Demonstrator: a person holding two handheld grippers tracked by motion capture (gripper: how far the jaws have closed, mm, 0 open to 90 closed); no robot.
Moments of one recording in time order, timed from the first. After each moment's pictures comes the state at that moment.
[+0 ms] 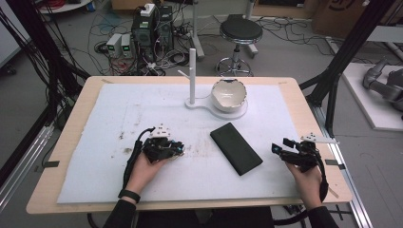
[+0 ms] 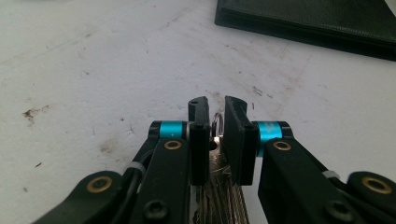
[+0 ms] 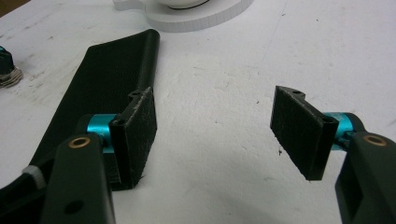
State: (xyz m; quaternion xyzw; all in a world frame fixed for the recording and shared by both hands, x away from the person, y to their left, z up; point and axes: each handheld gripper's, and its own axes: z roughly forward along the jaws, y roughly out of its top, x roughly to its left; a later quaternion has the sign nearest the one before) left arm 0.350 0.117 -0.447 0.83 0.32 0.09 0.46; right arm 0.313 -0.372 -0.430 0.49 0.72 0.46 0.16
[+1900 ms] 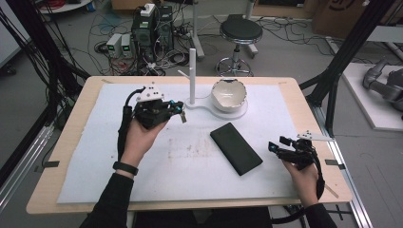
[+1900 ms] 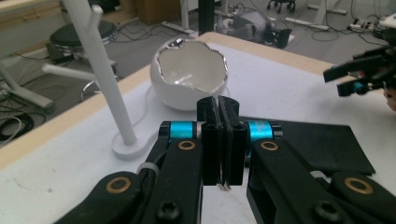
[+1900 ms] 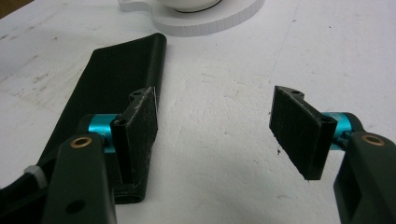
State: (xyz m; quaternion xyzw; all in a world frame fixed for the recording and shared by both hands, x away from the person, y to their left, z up) left arm 0.368 0.115 -0.304 0.78 0.27 0.20 0.52; right arm 0.319 -0.363 -0.429 0.48 0.72 0.46 0.16
